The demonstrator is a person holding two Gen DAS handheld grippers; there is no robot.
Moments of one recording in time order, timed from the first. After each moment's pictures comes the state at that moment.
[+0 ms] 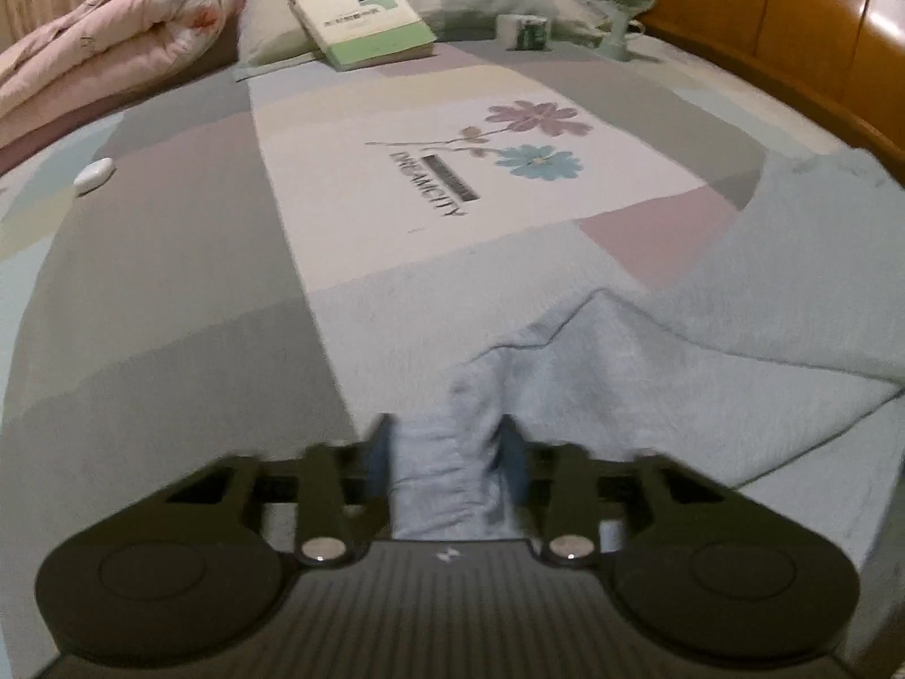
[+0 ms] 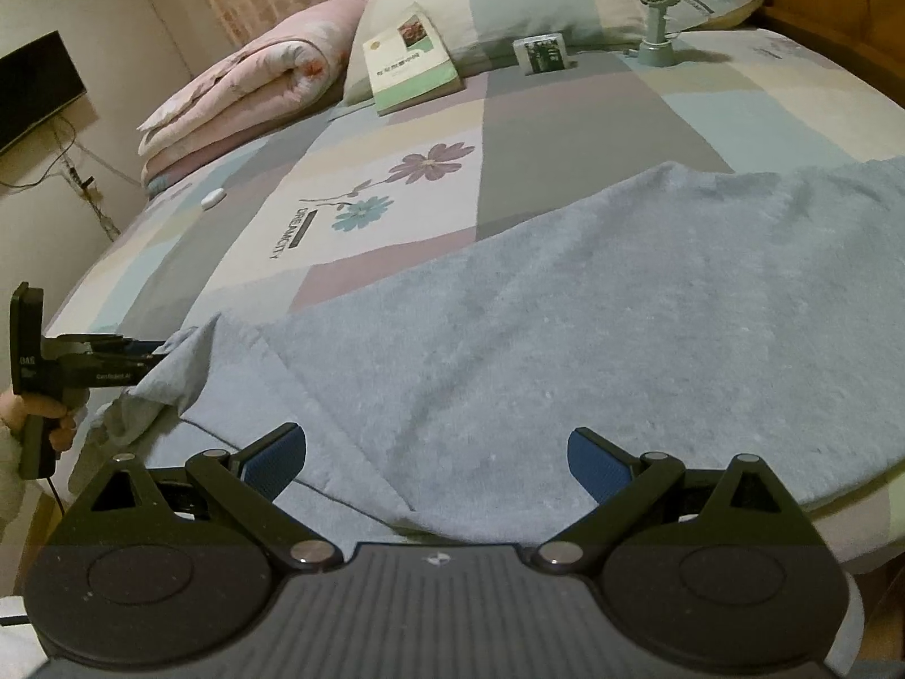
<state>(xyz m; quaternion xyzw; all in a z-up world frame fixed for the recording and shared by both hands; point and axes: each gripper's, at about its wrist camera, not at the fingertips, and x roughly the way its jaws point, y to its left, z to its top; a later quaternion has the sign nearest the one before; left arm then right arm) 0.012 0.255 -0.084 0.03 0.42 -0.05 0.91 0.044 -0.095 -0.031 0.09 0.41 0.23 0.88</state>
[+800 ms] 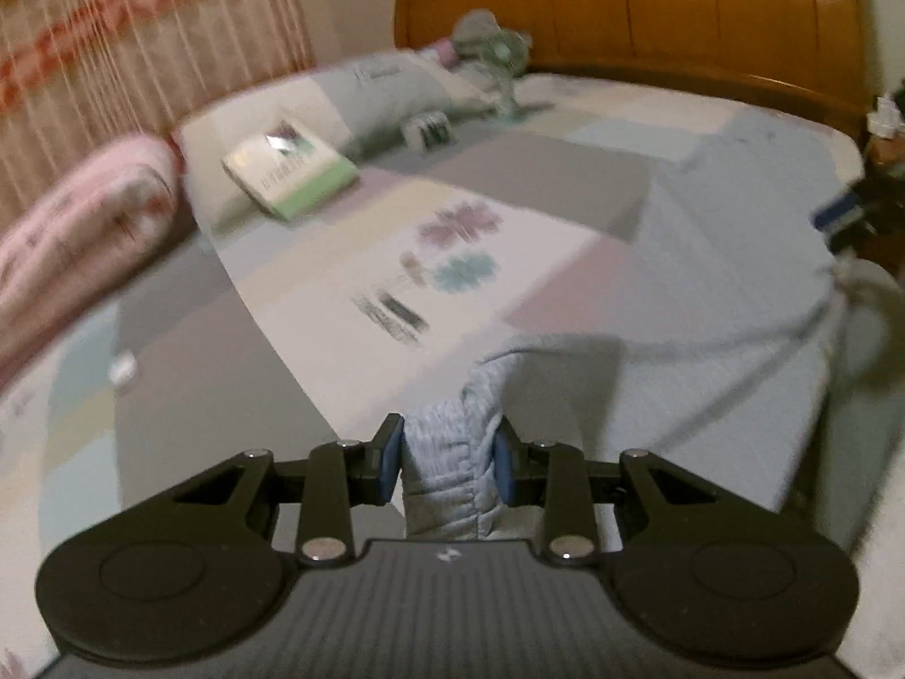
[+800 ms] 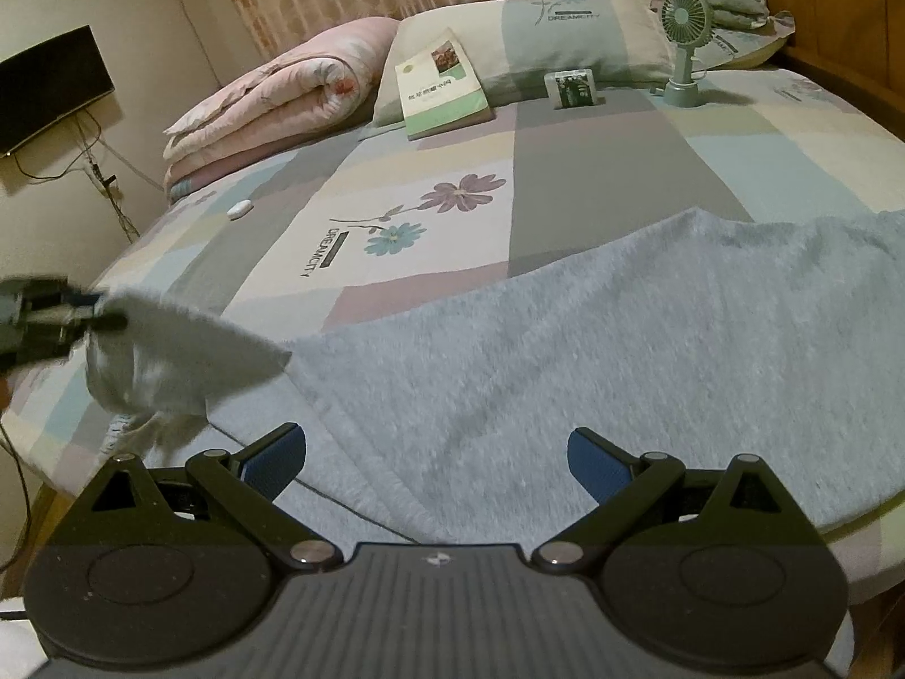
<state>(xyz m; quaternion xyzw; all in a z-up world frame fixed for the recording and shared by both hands) -0.051 0.229 -0.001 0.16 0.35 -0.13 0.91 0.033 -0.086 -0.012 0.07 0.38 0.25 0.89</state>
